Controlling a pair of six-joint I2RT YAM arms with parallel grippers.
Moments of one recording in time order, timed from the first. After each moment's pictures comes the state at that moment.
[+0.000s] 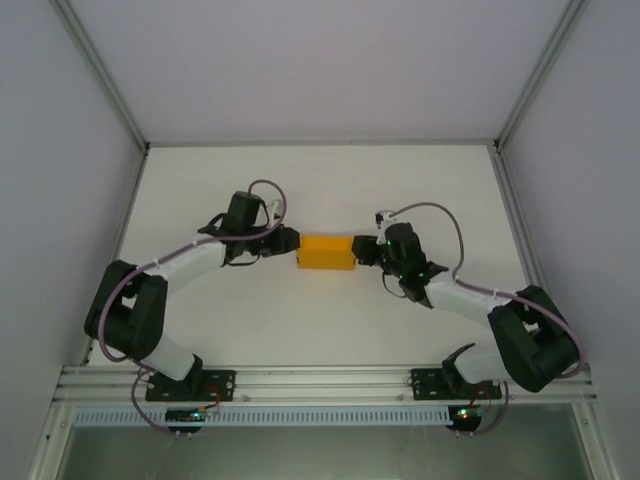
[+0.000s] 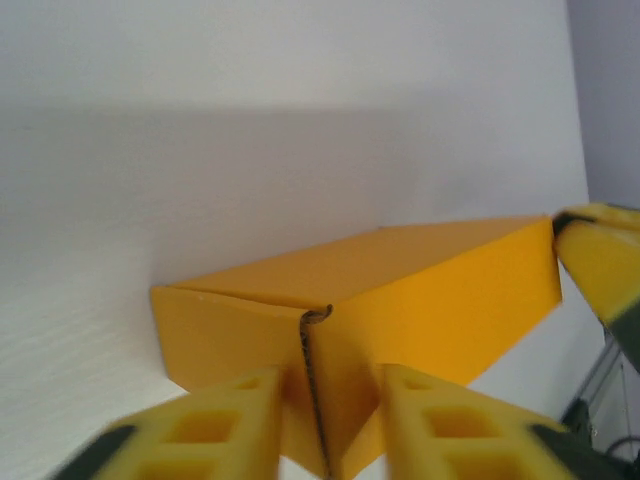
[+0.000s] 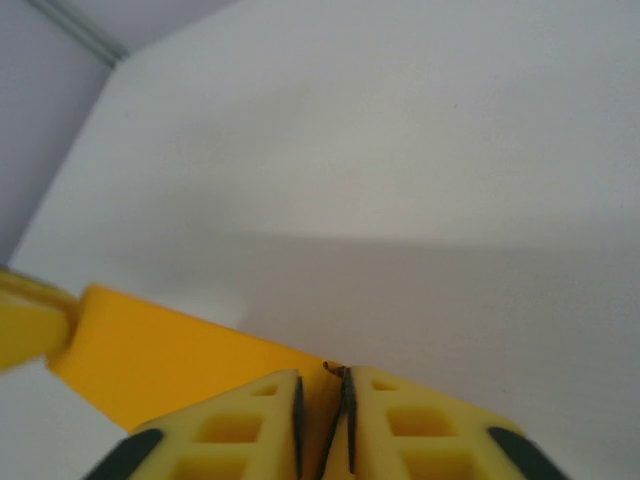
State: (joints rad) left arm -0.46 1.53 0.92 -0.21 0.50 -0.56; right arm 0.55 1.35 0.58 0.27 -0.10 0.57
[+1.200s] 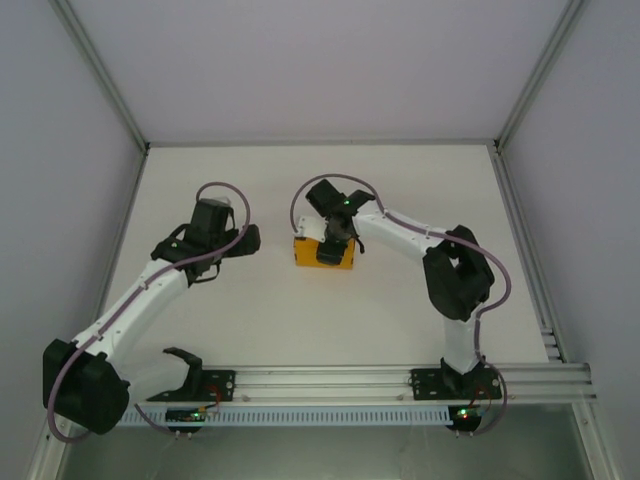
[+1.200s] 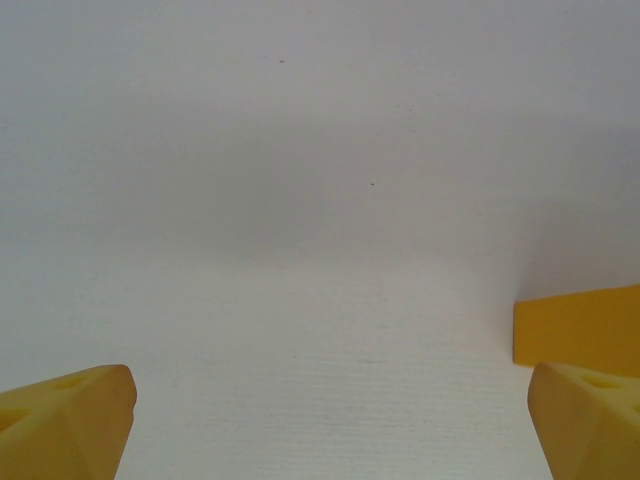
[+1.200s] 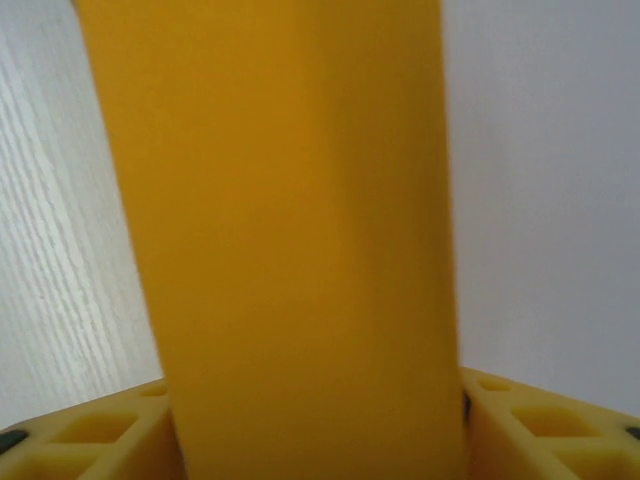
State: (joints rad) left arm -0.41 1.13 0.89 -0.60 -0.18 -0.44; right arm 0.73 1.92 1.53 -0.84 0.03 -0.67
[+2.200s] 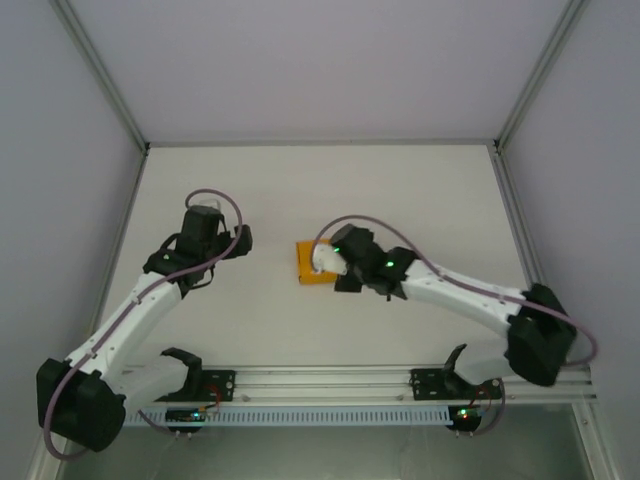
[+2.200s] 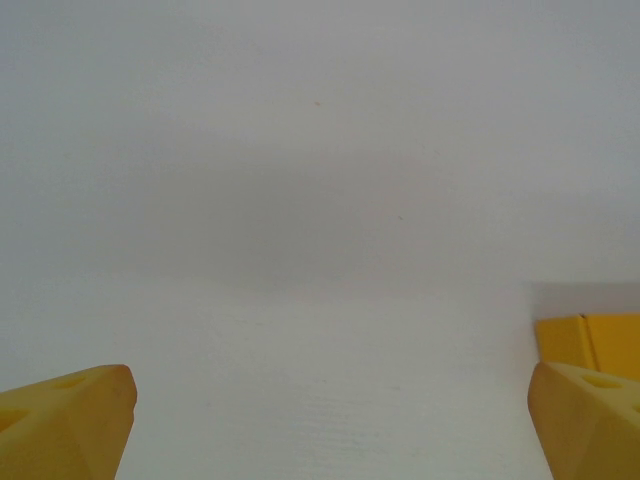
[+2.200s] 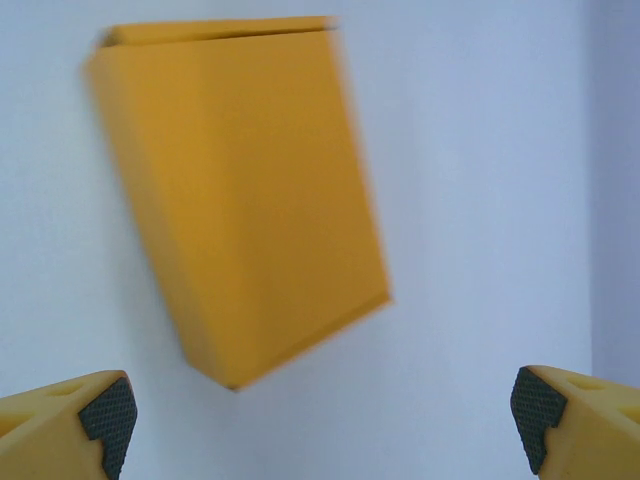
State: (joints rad) left arm -0.37 1.03 0.78 -0.49 -0.24 -0.41; right arm 0.86 1.33 0.94 -0.44 0.32 -0.67
